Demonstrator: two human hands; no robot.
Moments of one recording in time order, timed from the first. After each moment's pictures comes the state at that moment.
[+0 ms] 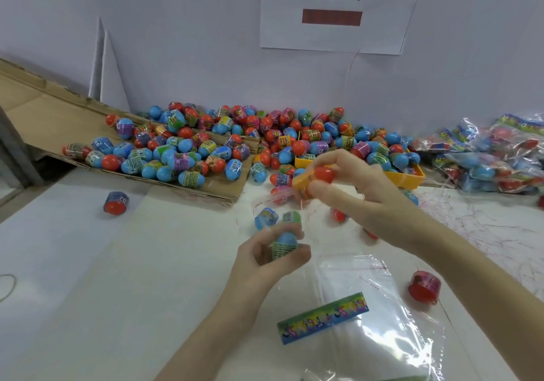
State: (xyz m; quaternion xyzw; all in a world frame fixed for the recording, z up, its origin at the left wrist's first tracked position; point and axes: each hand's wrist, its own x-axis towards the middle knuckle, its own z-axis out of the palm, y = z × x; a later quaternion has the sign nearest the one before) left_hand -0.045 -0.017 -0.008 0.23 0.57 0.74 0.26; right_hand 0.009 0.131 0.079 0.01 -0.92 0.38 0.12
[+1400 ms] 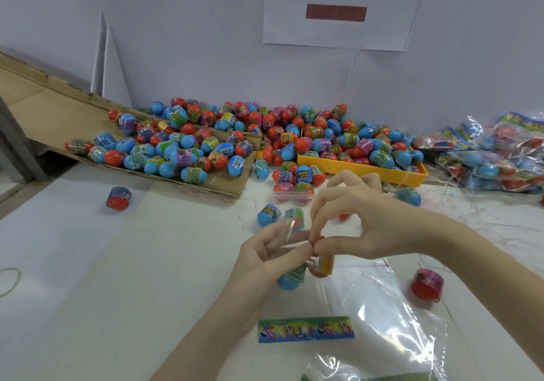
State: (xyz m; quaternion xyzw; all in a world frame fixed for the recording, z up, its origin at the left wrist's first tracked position) left_hand -0.047 -0.019 -0.011 0.21 0.53 0.75 0.33; right_hand 0.006 0.147 0.070 0.11 -0.98 0.14 -0.02
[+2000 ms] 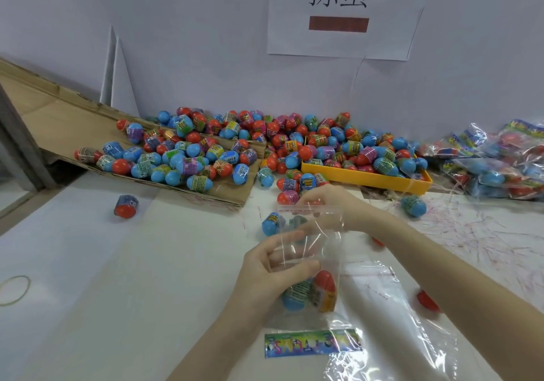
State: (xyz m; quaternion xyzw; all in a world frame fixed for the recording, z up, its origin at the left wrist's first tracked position) left_hand -0.048 -0.019 -0.016 0.20 0.55 0.74 0.33; right_hand -0.056 0.162 0.030 -0.04 -0.96 0.29 -0.04
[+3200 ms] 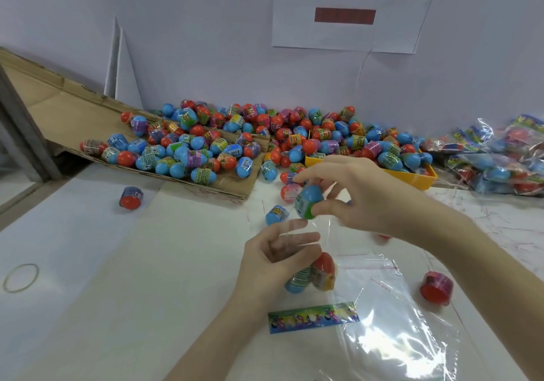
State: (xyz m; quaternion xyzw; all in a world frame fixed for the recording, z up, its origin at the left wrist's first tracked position) left_hand -0.047 -0.015 -0.014 0.18 0.57 0.76 0.25; right_hand -0.014 0.126 0.090 0.07 -0.99 0.15 0.06
